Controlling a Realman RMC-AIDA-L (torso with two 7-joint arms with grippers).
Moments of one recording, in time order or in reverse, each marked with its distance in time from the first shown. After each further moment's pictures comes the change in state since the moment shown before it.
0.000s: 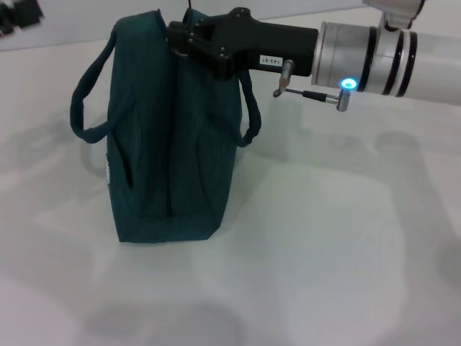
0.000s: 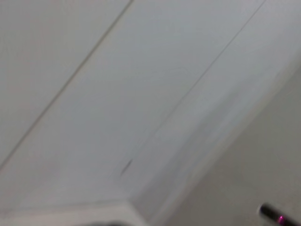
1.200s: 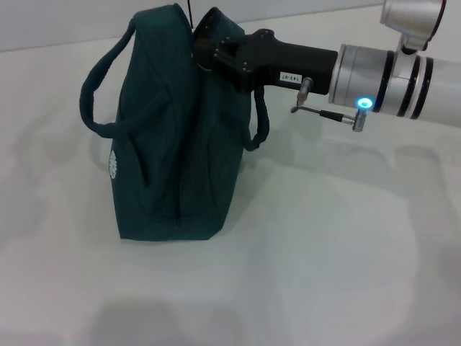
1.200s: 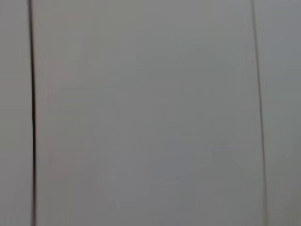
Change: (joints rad) left arm 0.282 -0.177 0.000 -0.190 -0.461 -0.309 0.720; right arm -0.067 0.006 0.000 0.018 0.023 0.017 0.011
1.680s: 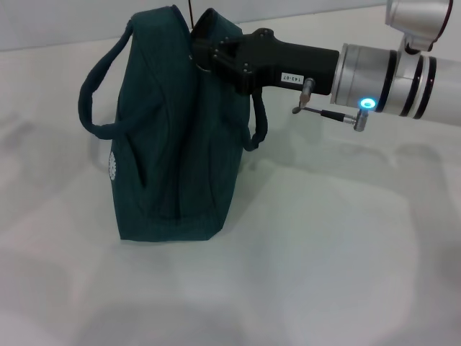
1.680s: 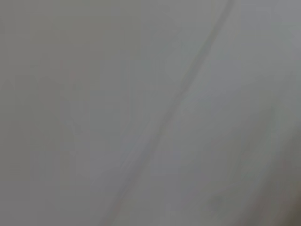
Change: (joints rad) left arm -0.176 0.206 0.001 0.226 0.379 0.128 -0.491; right arm 0.000 -0.006 0.000 -0.001 -0.003 -0.032 -0.009
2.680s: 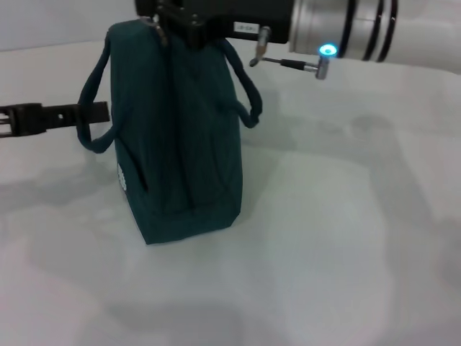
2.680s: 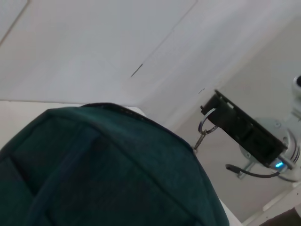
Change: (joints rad) left arm -0.169 -0.151 0.001 -0.209 0.371 0.235 -0.200; right arm 0.167 -0.009 0.021 -0.012 -0.031 0.009 0.009
